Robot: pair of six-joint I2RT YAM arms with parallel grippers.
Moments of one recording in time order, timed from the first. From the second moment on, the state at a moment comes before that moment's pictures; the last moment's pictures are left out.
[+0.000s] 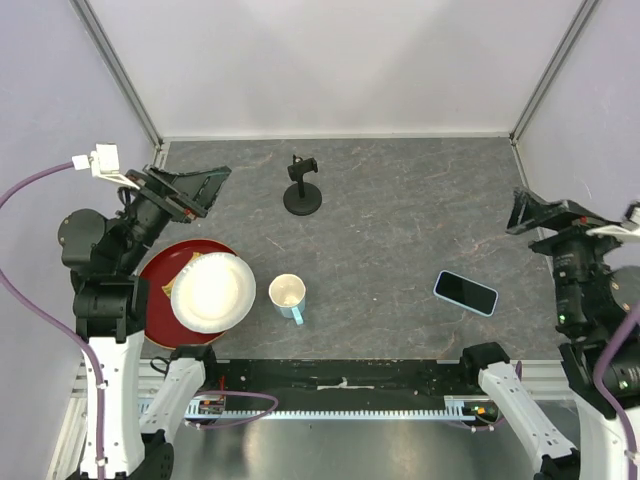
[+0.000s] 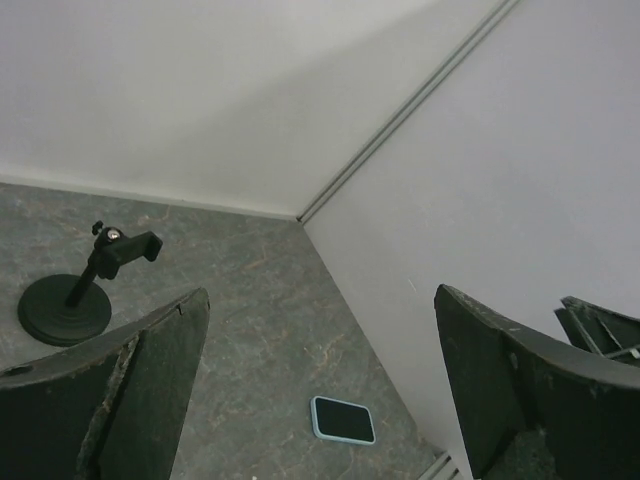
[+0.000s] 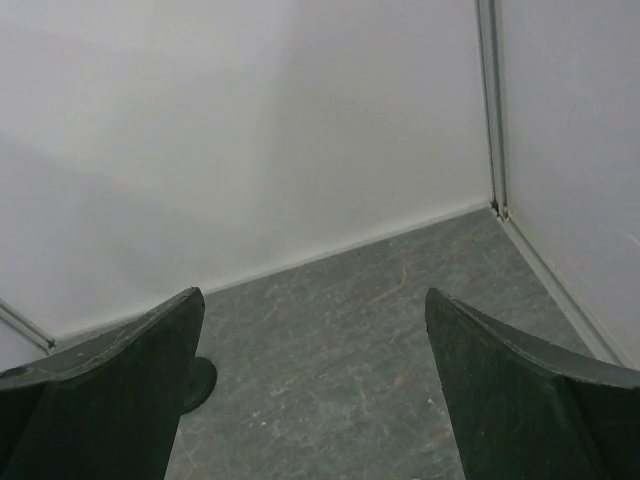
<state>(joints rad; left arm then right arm) 0.01 0.74 1.24 -0.29 0.48 -0.78 0.21 0.55 1.34 -0.61 0.34 0.30</state>
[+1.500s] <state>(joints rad) -0.34 1.42 1.30 -0.49 0.15 -0.48 0.44 1.52 1.09 0.17 -0.27 0.40</state>
